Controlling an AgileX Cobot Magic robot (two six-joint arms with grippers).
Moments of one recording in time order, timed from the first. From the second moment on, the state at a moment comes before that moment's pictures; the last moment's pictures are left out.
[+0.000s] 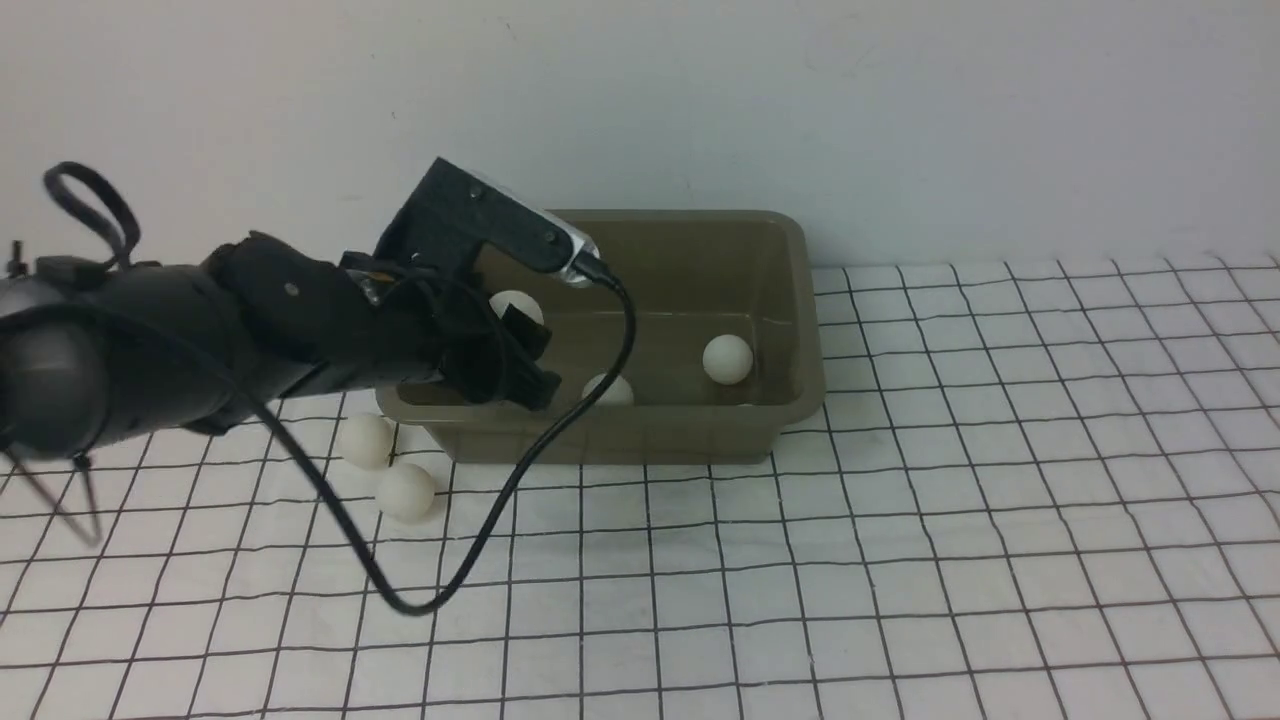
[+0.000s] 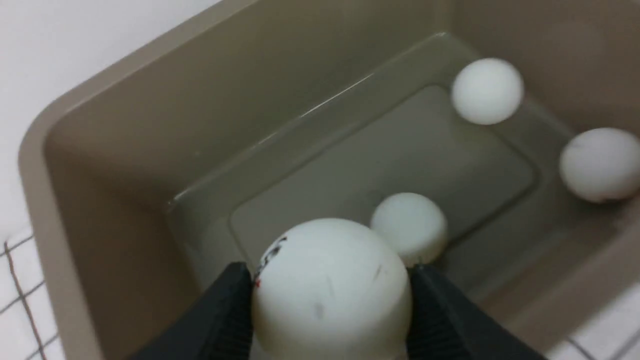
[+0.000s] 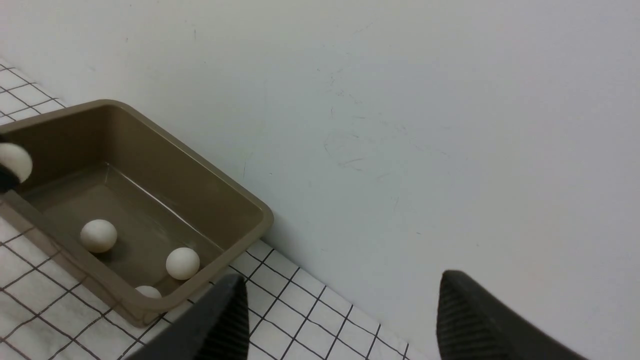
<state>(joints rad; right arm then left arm) 0.28 0.69 -0.98 0.08 0.68 -0.52 -0.33 1.71 -1.06 -0.83 0.10 1.08</state>
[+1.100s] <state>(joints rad) 0.28 0.69 -0.98 0.08 0.68 -0.52 -0.03 1.43 -1.18 -0.41 0.97 0.53</state>
